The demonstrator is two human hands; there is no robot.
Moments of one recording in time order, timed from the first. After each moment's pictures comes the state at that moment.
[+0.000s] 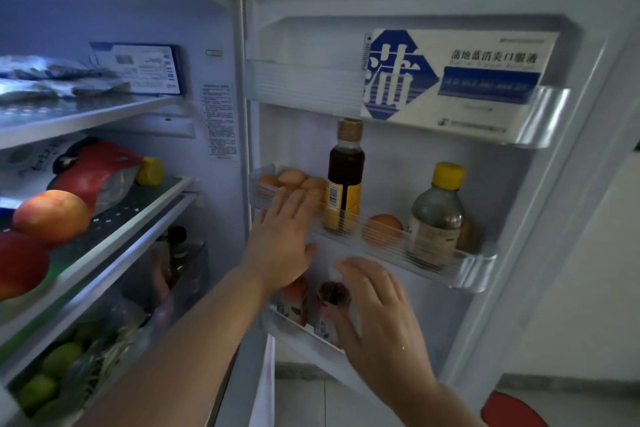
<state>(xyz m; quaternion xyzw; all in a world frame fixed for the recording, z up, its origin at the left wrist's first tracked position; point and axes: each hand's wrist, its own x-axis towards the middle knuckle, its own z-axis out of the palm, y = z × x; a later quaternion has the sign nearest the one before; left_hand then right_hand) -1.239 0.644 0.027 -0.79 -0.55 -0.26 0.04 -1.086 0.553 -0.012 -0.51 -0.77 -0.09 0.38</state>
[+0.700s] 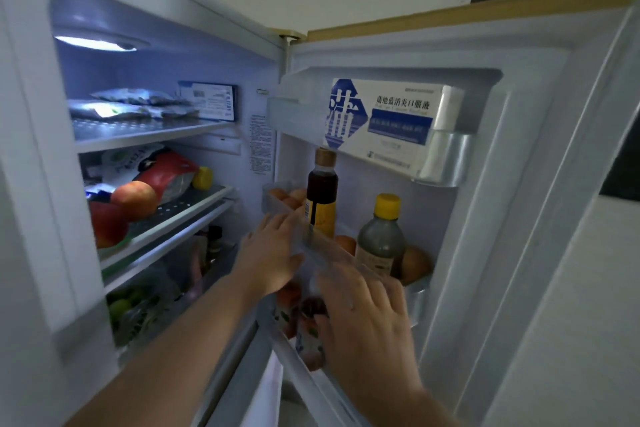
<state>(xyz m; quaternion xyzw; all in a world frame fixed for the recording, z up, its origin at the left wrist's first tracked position) -1.241 0.574 0.045 -0.70 -0.65 -0.27 0.01 -1.074 0.500 0.026 -0.44 -0.80 -0.23 0.33</state>
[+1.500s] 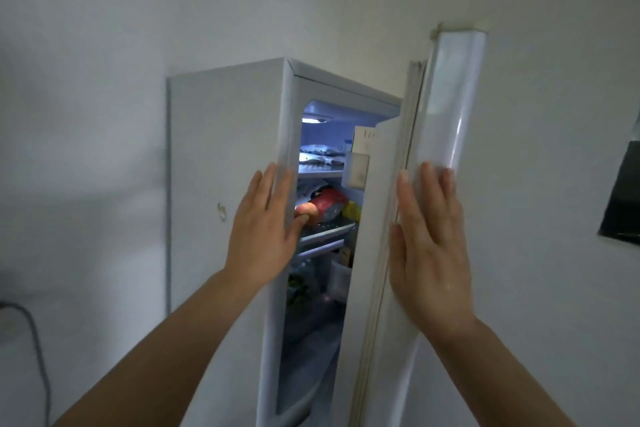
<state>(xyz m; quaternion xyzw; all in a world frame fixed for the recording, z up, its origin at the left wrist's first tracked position) -1.296 0.374 0.099 -0.47 -0.73 -0.37 0.33 -1.108 0.471 0.107 -0.10 -0.77 -0.17 0.61</state>
